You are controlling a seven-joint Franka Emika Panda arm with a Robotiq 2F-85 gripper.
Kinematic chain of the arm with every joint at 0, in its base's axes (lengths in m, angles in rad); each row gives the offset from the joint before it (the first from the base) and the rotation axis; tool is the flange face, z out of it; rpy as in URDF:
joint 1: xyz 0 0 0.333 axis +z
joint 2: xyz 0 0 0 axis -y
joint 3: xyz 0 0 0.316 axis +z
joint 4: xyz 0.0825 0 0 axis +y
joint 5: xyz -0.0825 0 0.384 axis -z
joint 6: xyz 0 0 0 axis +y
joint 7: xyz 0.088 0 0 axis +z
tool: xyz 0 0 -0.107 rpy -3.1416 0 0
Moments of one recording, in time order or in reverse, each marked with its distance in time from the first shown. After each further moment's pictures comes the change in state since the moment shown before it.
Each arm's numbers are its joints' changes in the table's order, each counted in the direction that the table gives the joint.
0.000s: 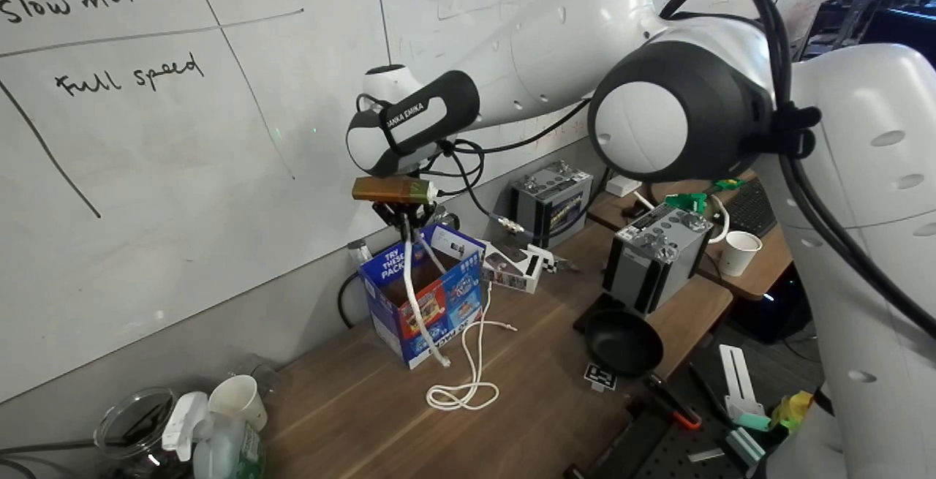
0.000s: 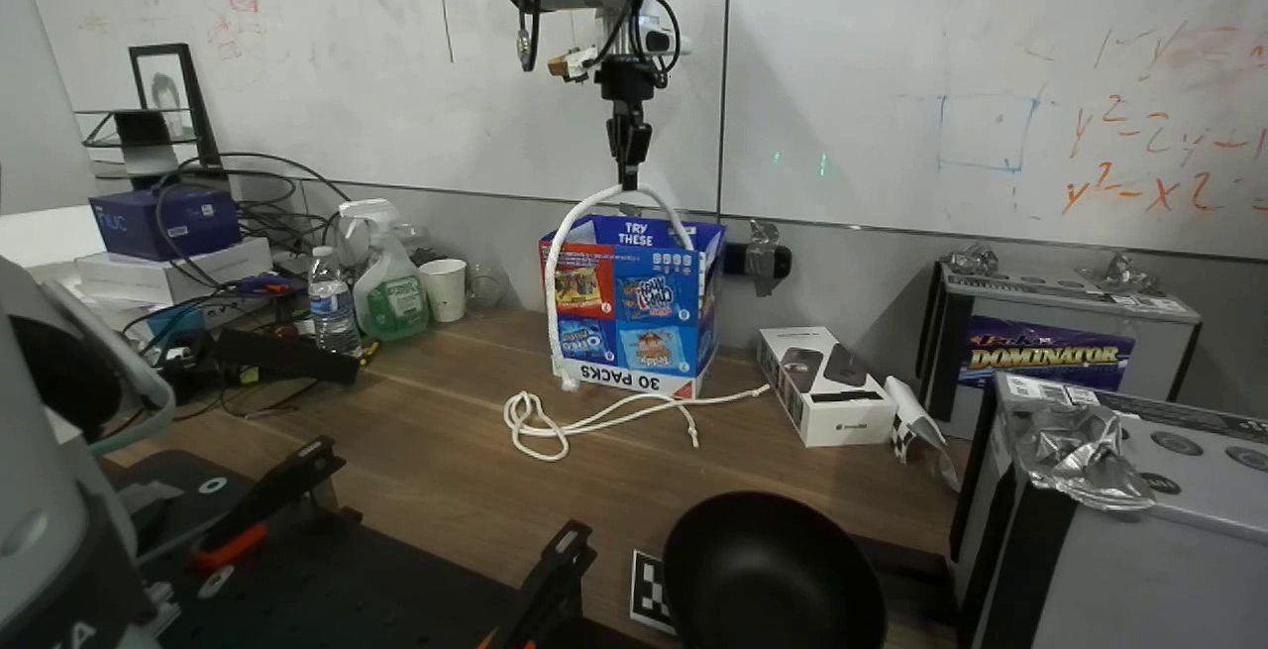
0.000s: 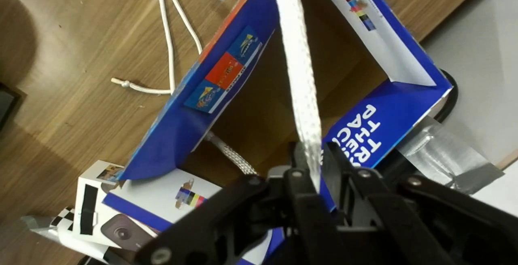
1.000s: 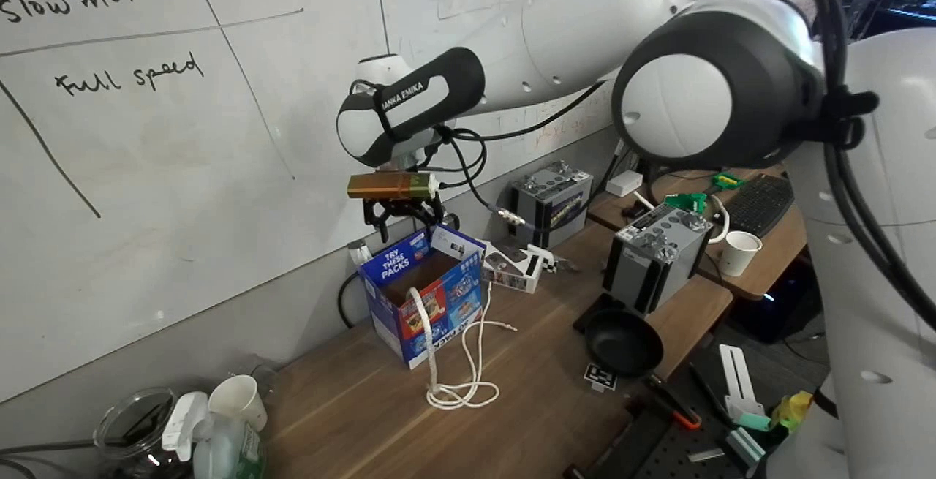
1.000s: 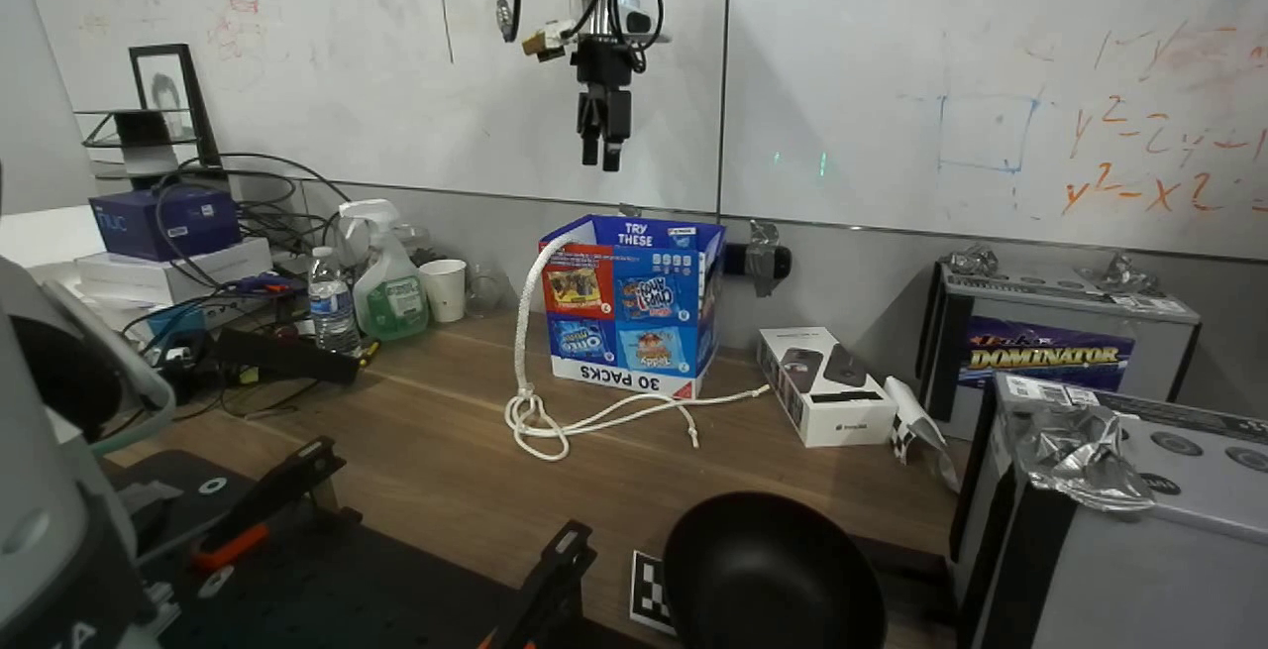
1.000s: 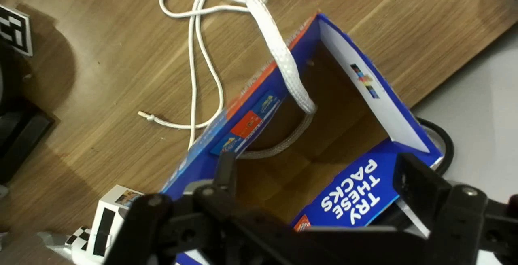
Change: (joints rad) arm 0.015 0.090 0.020 0.070 -0.032 0.103 0.049
